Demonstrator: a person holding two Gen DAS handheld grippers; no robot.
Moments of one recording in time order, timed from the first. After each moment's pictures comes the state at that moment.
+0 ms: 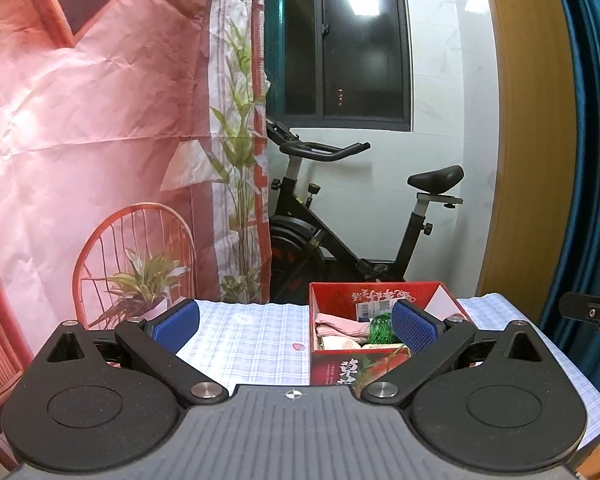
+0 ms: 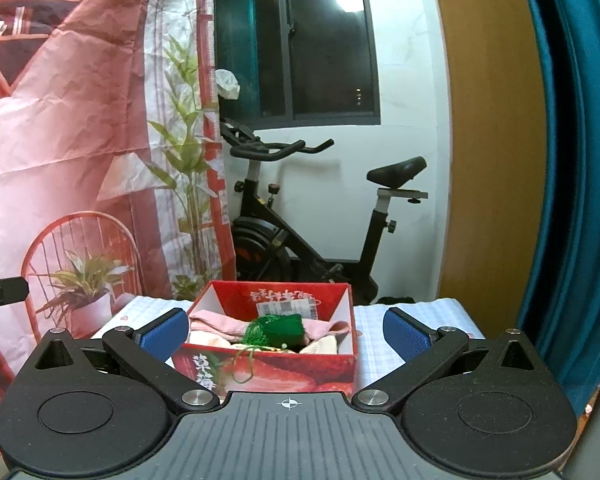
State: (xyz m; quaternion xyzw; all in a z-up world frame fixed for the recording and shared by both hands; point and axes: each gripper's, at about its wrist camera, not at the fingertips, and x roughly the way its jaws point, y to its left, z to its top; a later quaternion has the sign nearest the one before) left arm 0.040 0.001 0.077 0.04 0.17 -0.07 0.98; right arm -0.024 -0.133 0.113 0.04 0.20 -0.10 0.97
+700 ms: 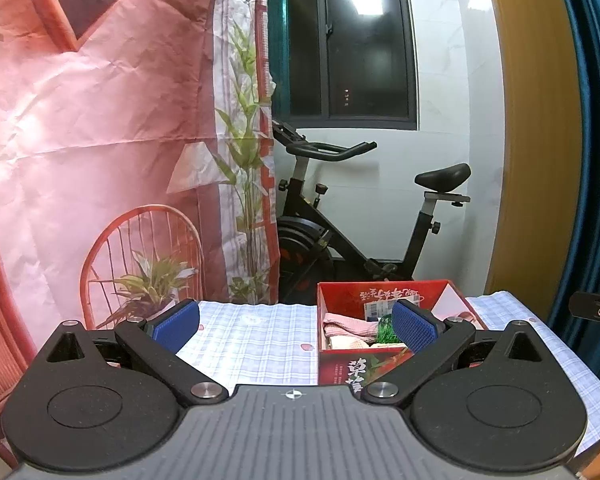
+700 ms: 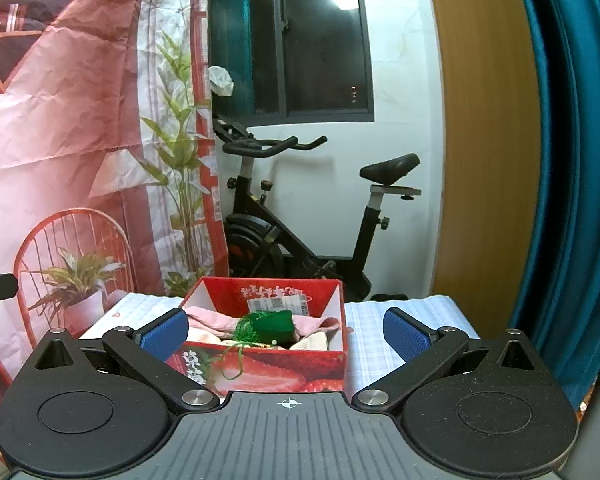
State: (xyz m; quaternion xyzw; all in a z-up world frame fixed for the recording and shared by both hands) left arm 0.041 0.000 0.076 0.05 0.17 -0.06 0.98; right arm -0.020 -0.135 0.107 0.04 0.20 -0.10 0.97
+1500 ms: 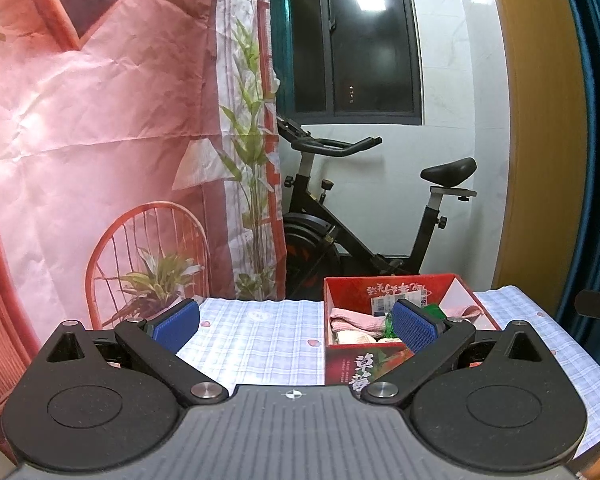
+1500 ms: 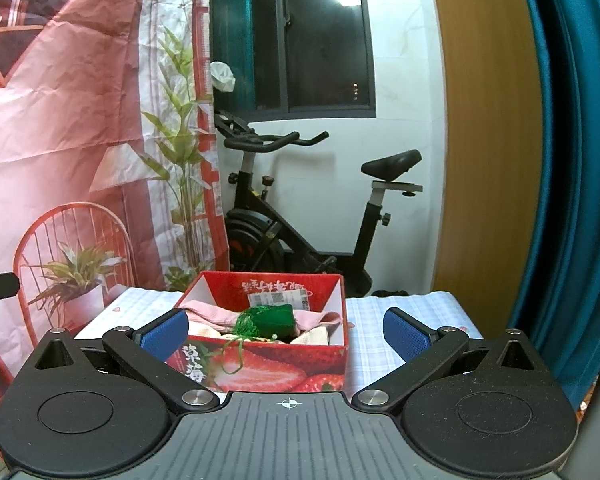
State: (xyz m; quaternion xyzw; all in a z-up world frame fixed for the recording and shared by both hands) left arm 0.041 -0.002 0.073 0.06 0.17 -0.05 0.98; right arm -0.021 -0.137 0.100 0.04 0.21 -0.10 0.97
